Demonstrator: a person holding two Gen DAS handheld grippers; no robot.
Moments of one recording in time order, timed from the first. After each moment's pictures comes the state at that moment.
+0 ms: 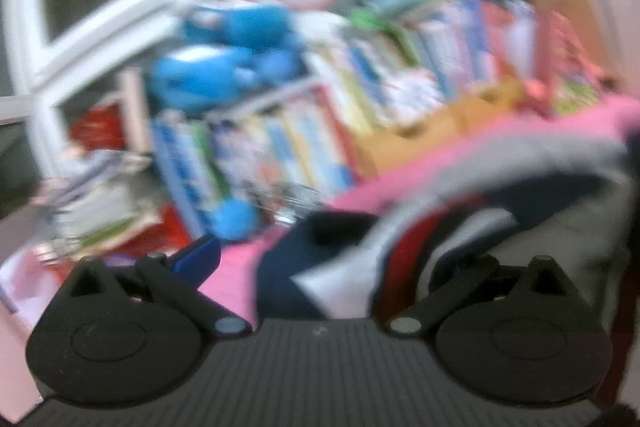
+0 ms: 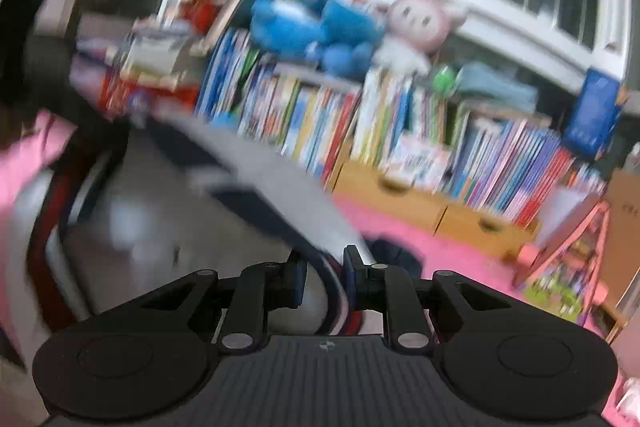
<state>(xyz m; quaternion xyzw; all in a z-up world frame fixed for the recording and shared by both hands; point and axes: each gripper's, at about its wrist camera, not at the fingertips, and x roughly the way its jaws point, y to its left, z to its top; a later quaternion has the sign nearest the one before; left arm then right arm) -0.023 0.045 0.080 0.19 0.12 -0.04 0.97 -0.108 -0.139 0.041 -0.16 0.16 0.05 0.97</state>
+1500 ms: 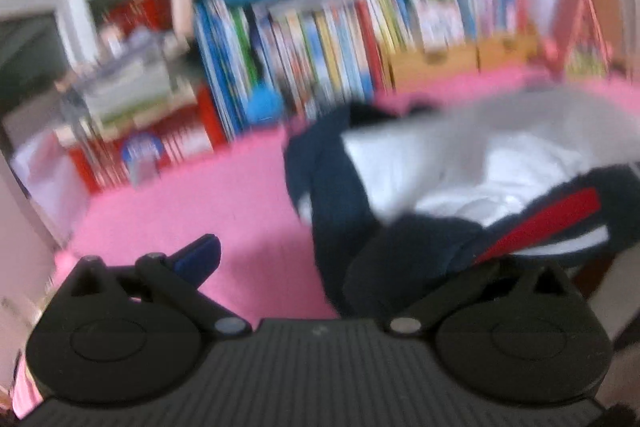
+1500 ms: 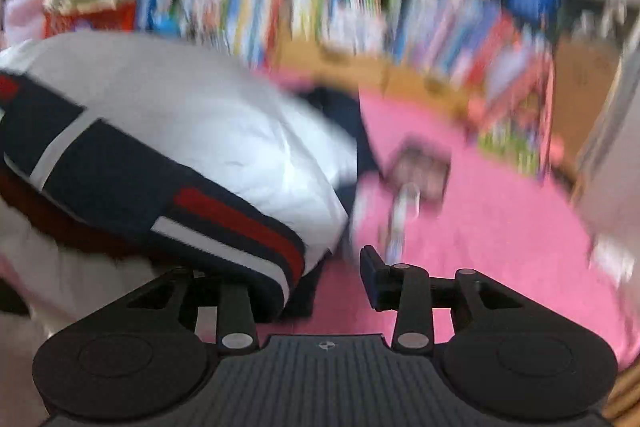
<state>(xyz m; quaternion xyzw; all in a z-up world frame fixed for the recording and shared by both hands) -0.067 0.098 0.057 0.14 0.31 -0.04 0.94 -0.142 -0.186 -0.005 -0.08 0.33 -0.05 0.94</state>
